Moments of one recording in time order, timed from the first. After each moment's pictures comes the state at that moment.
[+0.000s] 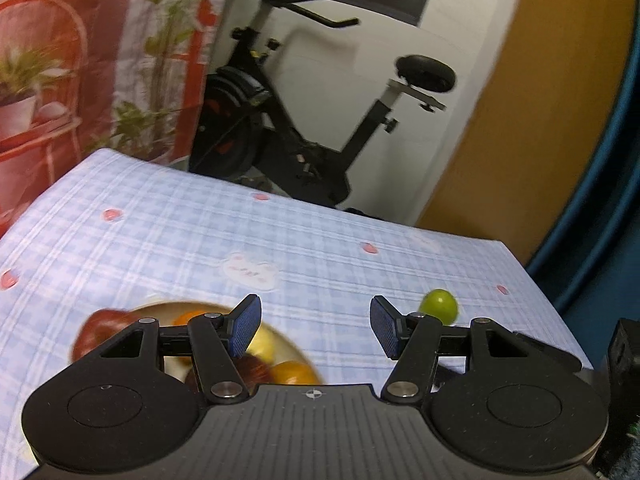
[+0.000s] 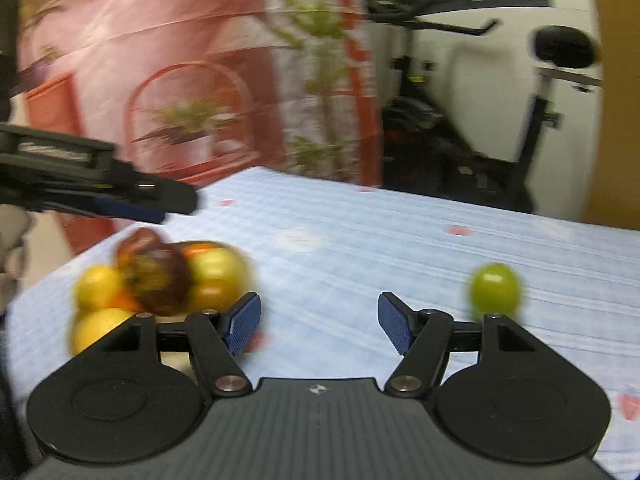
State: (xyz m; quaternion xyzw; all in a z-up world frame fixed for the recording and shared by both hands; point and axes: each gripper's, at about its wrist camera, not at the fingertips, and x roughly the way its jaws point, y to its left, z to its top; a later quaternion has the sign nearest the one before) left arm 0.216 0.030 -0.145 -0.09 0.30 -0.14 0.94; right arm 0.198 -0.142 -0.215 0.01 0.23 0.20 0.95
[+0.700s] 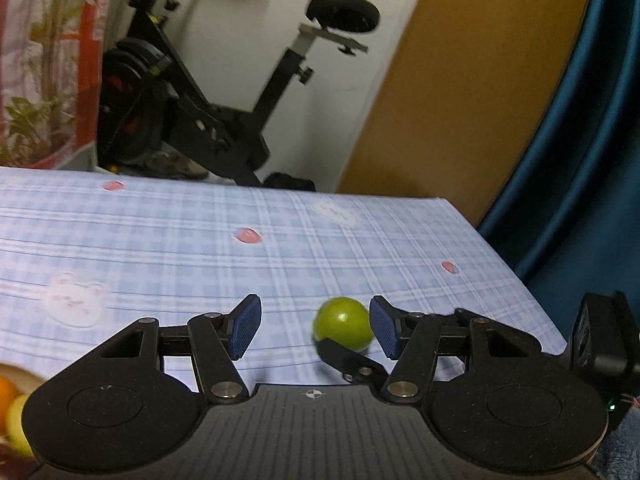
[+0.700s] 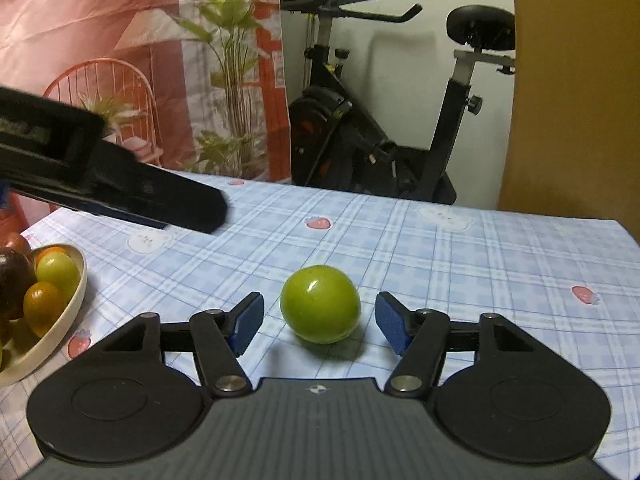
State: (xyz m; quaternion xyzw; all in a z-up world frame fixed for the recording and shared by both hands) left arm 0.291 -0.078 -0.175 -0.06 0.34 -0.24 0.91; right arm 0.254 -0.201 -0.235 0.01 0.25 0.13 0.96
